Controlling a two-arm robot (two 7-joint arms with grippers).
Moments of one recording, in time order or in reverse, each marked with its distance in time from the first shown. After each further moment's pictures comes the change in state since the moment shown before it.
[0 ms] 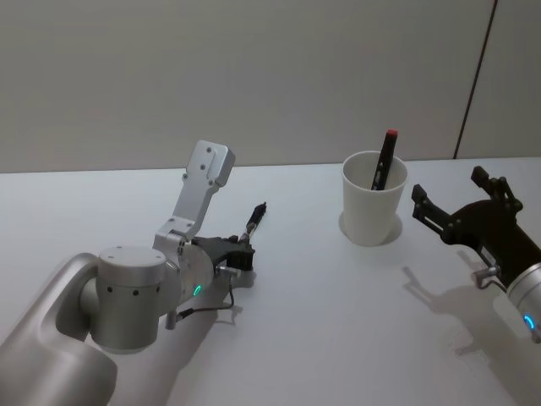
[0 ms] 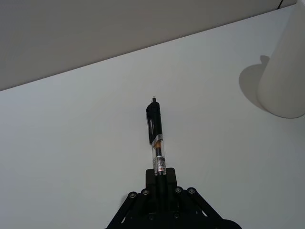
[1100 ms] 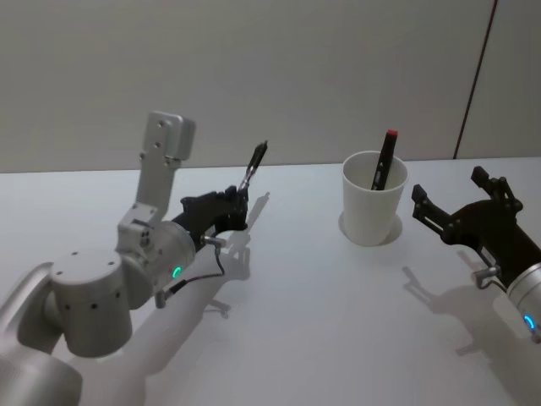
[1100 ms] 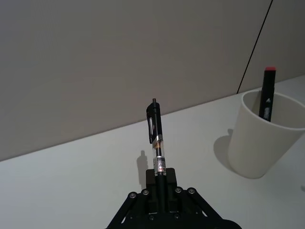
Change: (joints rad) left arm 0.047 0.052 -0.049 -0.055 -0.073 -0.288 -0.105; right arm 0.000 0.000 0.000 0.000 0.000 0.000 0.000
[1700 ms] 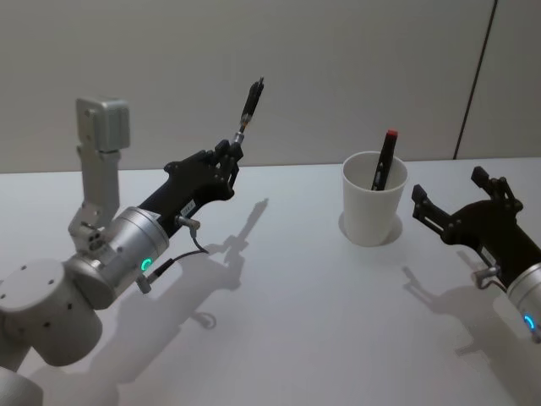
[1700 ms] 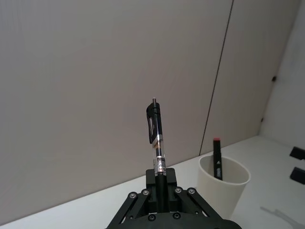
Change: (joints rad) left arm 0.058 0.067 -0.055 -0.046 -0.139 -0.301 -0.188; right arm 0.000 0.000 0.000 0.000 0.000 0.000 0.000
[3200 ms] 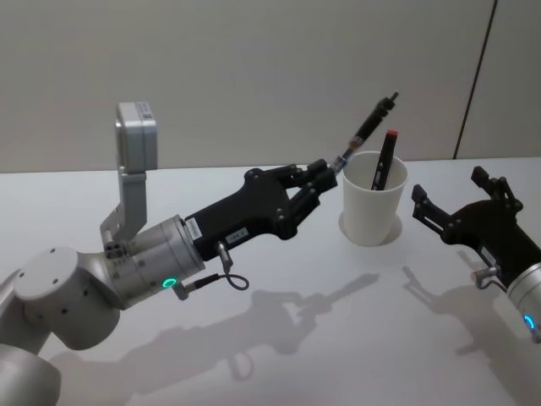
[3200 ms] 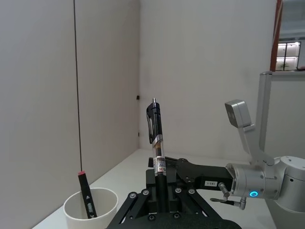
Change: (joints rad) left arm -0.061 -0.011 0.046 0.060 -0.050 -0.084 -0.580; right arm 0.000 0.000 0.000 0.000 0.000 0.000 0.000
